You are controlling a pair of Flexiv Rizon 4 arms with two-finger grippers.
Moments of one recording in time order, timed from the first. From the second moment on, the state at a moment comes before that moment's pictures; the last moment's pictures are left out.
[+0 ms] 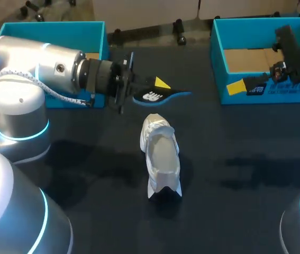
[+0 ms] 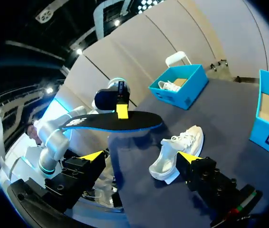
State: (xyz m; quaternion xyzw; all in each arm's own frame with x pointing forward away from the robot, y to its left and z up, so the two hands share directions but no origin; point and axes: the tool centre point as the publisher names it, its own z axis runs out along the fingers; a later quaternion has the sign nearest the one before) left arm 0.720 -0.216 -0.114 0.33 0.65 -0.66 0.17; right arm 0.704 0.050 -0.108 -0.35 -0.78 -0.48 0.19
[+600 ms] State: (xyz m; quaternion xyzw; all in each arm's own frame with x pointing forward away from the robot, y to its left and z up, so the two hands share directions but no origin) left arm 0.699 -0.201 -0.108 0.27 0.66 -0.69 0.11; right arm 0.706 0.030 -0.160 -0.24 -0.87 -0.44 0.05
